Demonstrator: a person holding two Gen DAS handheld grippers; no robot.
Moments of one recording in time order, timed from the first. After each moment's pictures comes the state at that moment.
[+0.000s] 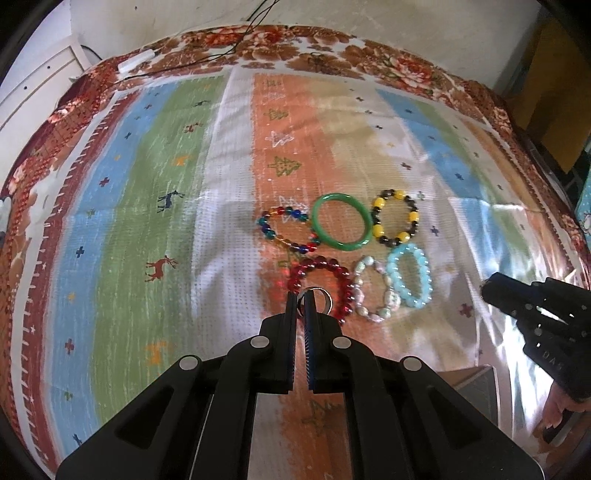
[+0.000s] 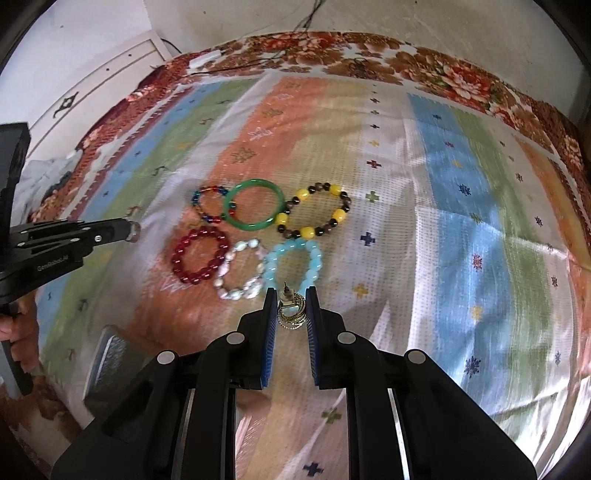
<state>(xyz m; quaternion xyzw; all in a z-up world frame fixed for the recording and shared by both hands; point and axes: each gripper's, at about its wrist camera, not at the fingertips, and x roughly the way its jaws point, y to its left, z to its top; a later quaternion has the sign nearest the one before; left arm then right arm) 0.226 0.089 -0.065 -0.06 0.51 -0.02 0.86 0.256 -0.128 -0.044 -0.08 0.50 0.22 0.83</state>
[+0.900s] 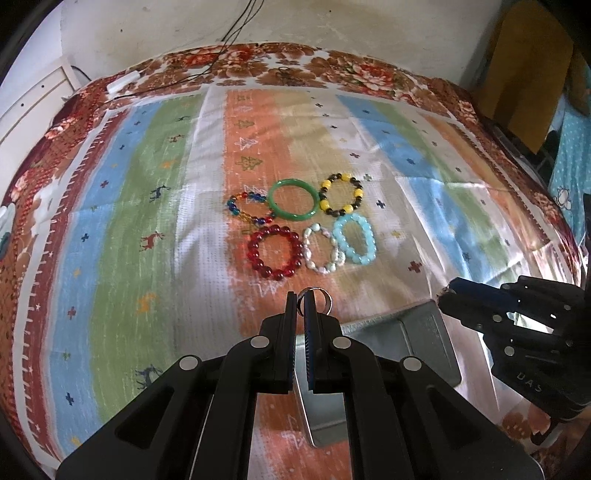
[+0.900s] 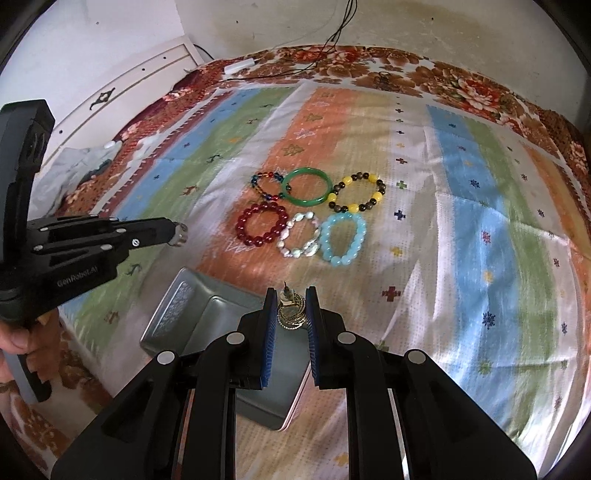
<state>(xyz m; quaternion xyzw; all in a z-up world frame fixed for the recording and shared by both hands) 0.155 0.055 -0.041 -0.05 0.48 -0.06 0.87 0.179 -0.127 -0.021 -0.07 0.48 0.26 0.83</state>
